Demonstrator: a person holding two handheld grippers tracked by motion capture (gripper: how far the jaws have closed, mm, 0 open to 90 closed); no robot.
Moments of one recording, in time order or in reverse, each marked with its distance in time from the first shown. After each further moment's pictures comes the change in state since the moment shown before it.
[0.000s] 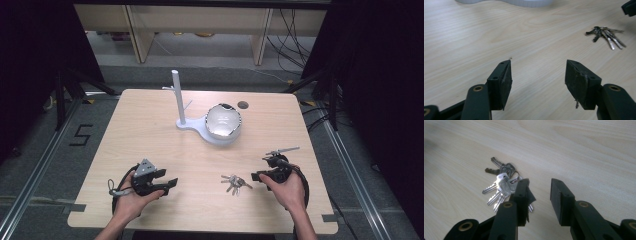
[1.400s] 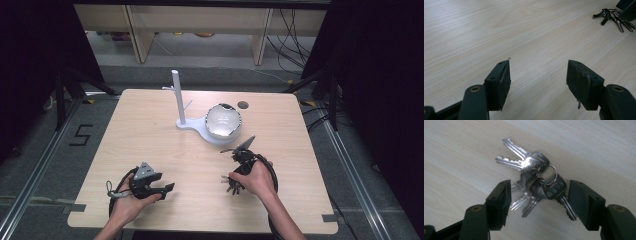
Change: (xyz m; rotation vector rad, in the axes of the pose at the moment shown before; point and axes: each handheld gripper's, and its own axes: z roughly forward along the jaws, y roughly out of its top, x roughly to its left) left arm 0.003 -0.010 -0.001 0.081 0.000 0.045; right arm 0.061 0.046 0.056 0.457 -0.141 0.000
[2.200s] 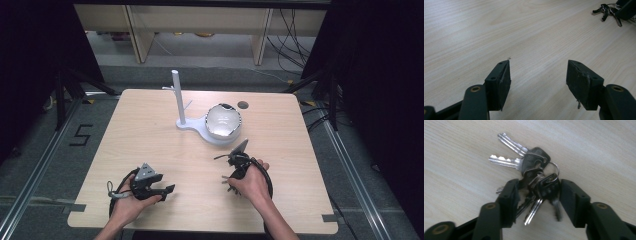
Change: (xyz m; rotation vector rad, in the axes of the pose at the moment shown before) left arm -0.003 -0.002 0.003 -0.006 -0.013 -0.015; right arm 0.017 -0.004 0.005 0.008 -0.119 0.002
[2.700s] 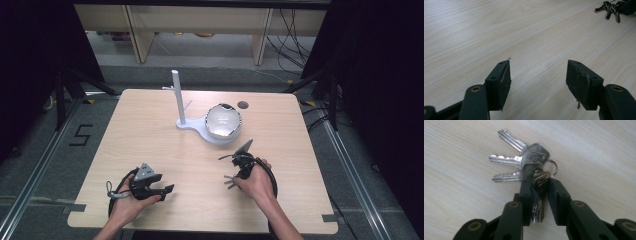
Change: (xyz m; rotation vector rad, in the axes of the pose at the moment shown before) left arm 0.003 0.000 -0.002 0.019 0.003 0.020; right arm -0.011 -0.006 -0.002 -0.019 0.007 -0.022
